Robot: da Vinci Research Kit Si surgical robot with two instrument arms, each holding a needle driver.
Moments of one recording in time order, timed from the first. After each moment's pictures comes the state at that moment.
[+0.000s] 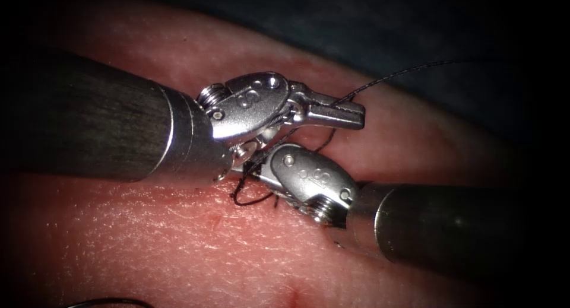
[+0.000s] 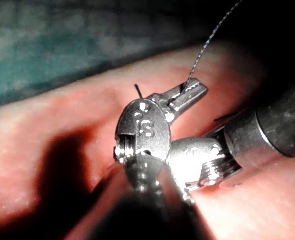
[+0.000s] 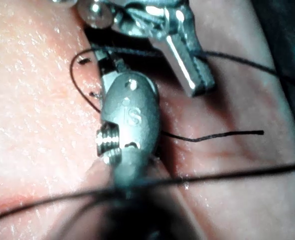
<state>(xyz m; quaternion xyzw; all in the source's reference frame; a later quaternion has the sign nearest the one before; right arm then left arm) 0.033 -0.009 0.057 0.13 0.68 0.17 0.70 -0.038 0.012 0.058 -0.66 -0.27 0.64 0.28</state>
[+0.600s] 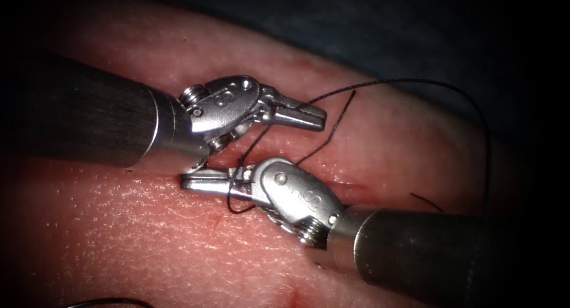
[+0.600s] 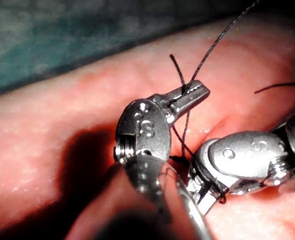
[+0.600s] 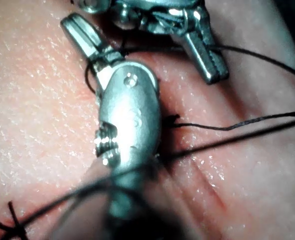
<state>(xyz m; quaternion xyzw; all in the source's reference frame) 0.034 -0.011 0.055 0.17 0.75 0.13 0.63 -0.035 0.011 0.065 -0.66 -0.28 0.65 0.26</state>
